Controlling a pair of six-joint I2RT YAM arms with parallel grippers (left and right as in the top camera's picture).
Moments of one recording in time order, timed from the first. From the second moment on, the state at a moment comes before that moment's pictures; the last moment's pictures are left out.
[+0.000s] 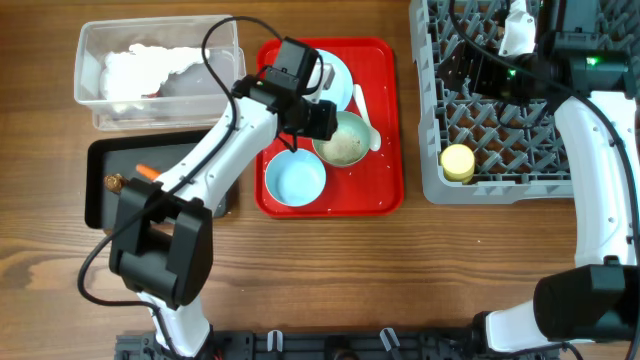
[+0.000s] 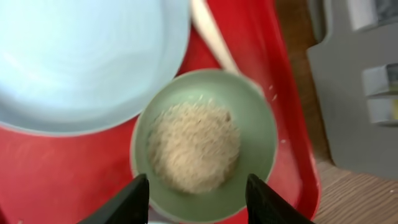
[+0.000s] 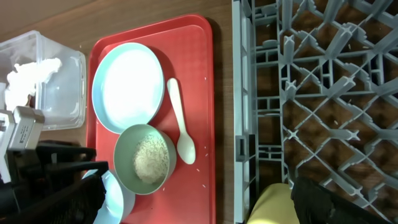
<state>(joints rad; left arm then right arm) -0.46 1.92 1.51 -0.69 0.24 -0.22 -0.04 1.67 1.66 -1.01 -0.37 0.15</state>
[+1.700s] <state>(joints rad) -0.67 2.04 1.55 -0.63 0.05 -0.10 -0.04 1.69 1.66 -1.04 -0.37 0.11</state>
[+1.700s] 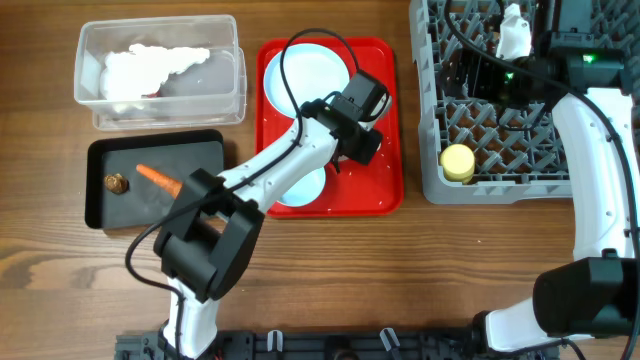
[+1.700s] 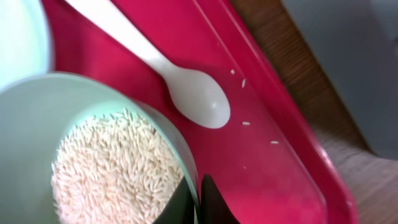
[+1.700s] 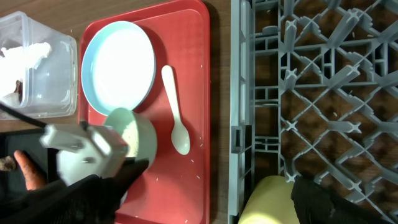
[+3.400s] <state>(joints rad) 0.54 1.67 1.33 -1.23 1.15 0.19 -0.04 1.69 1.66 -1.08 -0.36 0.11</state>
